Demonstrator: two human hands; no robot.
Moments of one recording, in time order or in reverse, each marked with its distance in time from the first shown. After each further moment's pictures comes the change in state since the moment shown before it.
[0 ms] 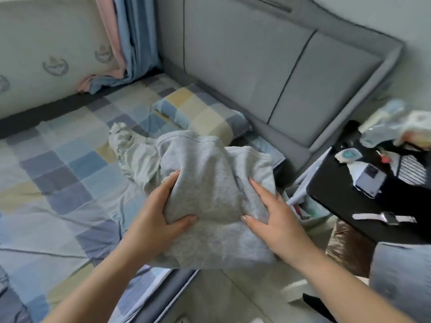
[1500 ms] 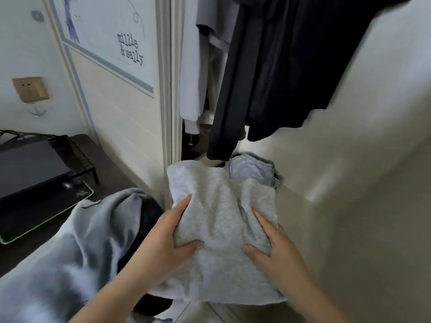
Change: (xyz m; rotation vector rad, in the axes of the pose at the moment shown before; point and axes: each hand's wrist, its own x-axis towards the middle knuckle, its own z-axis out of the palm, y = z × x) left_hand -0.261 0.491 0.628 -0.253 -1.390 0.770; right_hand -0.707 0.213 -0.276 0.087 1.303 1.069
